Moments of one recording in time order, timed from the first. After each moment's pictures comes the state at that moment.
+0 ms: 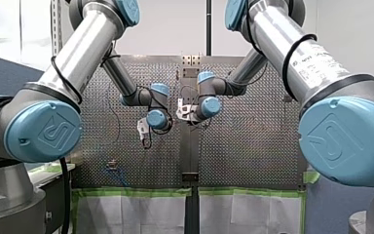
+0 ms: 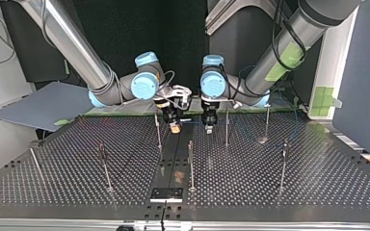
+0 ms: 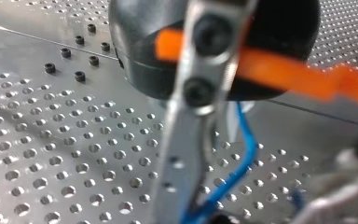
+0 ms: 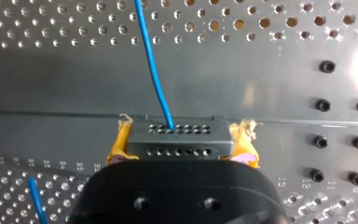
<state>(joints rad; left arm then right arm) -0.33 -2.15 -1.66 -2.59 -1.85 -1.82 2.26 -0.84 1.26 -0.21 1.56 1.66</state>
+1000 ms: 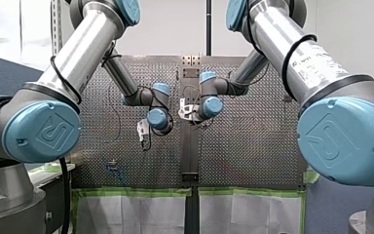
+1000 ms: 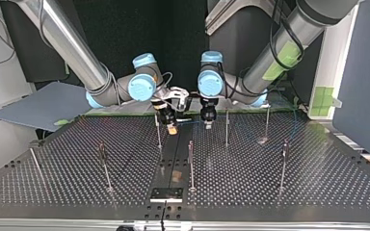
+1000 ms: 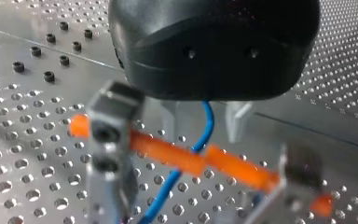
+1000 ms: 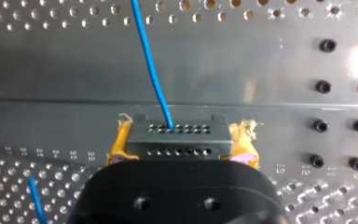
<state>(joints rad) -0.35 -2.15 -1.66 -2.67 -1.87 -1.82 2.25 -0.84 1.26 -0.21 1.56 1.66</state>
